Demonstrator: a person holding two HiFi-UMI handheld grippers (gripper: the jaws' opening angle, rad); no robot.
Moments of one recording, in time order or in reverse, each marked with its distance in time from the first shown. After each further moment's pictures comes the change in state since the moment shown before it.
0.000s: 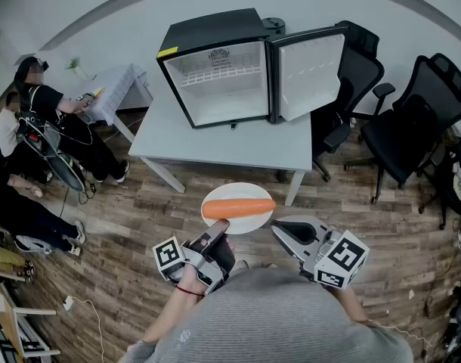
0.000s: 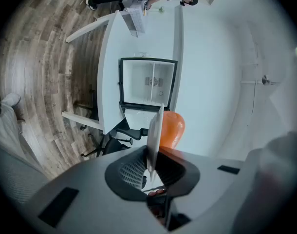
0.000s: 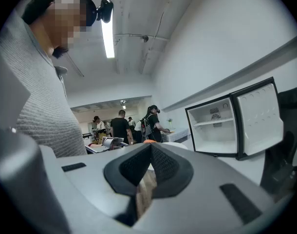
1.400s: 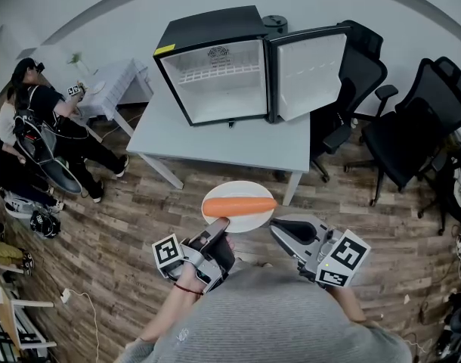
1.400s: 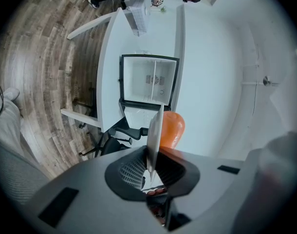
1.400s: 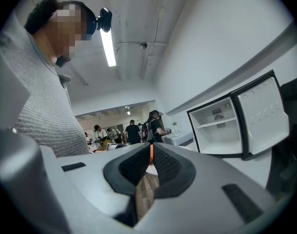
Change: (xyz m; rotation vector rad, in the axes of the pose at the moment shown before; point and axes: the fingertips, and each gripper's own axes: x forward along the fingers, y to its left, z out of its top) left arm 0.023 0.005 -0.016 -0.020 -0.012 -0.003; right arm -0.019 -0.017 0.009 0.045 -0.057 0.074
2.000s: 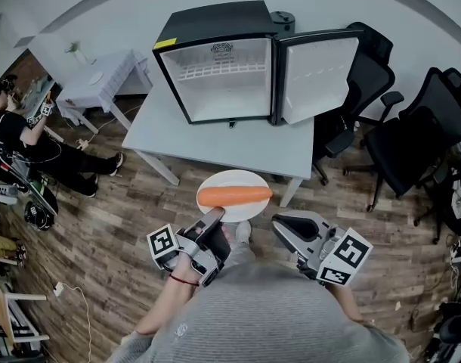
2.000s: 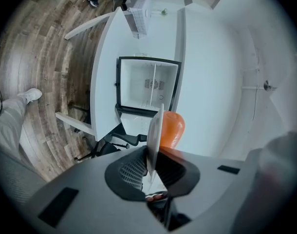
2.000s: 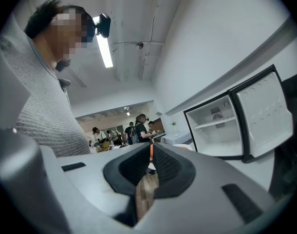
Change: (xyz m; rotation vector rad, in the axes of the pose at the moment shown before) left arm 0.037 -0.006 0.052 -0.009 -0.036 -0.026; right arm 0.026 -0.046 0.007 0.021 0.001 0.001
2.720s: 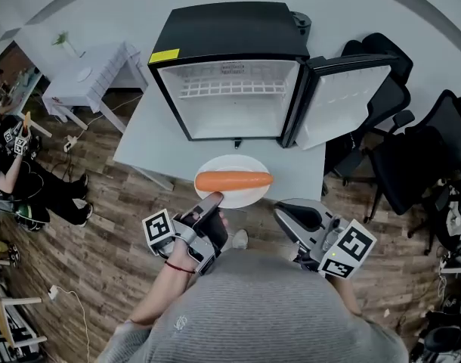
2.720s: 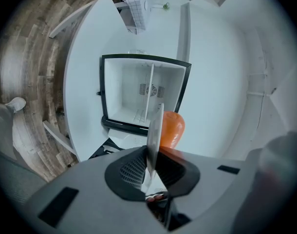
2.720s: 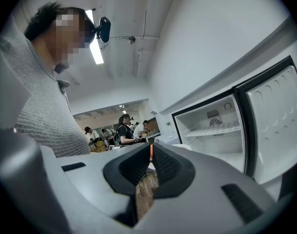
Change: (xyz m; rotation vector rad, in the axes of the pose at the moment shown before) left arm 0.114 -0.042 0.146 -0.011 0.023 -0.015; right arm 0.124 -0.131 0.053 -0.012 0.027 -0.025
